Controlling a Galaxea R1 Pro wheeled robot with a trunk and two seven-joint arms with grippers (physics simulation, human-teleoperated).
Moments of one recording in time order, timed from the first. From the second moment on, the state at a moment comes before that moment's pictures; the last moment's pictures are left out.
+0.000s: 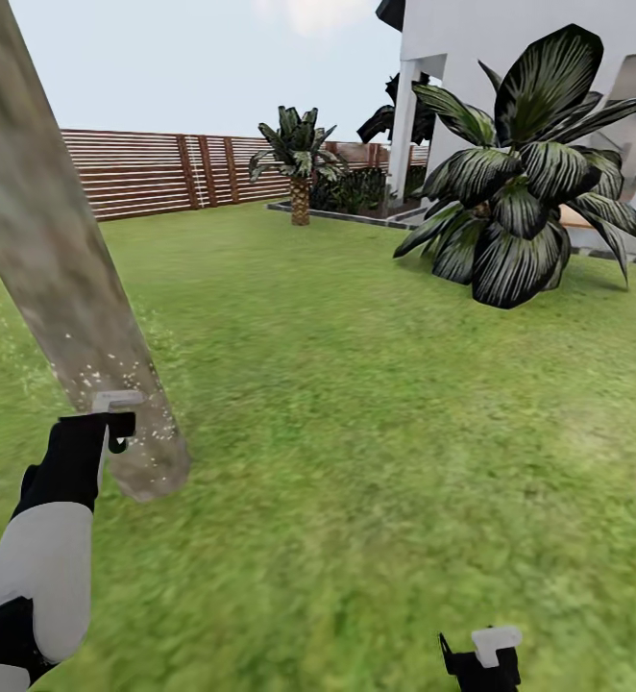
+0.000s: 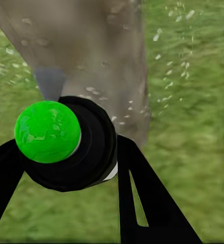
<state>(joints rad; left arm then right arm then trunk) -0.91 0.11 0.47 -0.90 -0.49 0.62 -0.14 -0.41 -0.08 -0.40 -0.10 0.53 -0.58 -0.02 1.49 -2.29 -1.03</state>
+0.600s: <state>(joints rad) -0.66 0.12 0.49 -0.87 -0.49 0.44 -0.15 -0.41 -0.07 -0.40 -0.10 0.53 -0.58 -0.03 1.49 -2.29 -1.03</state>
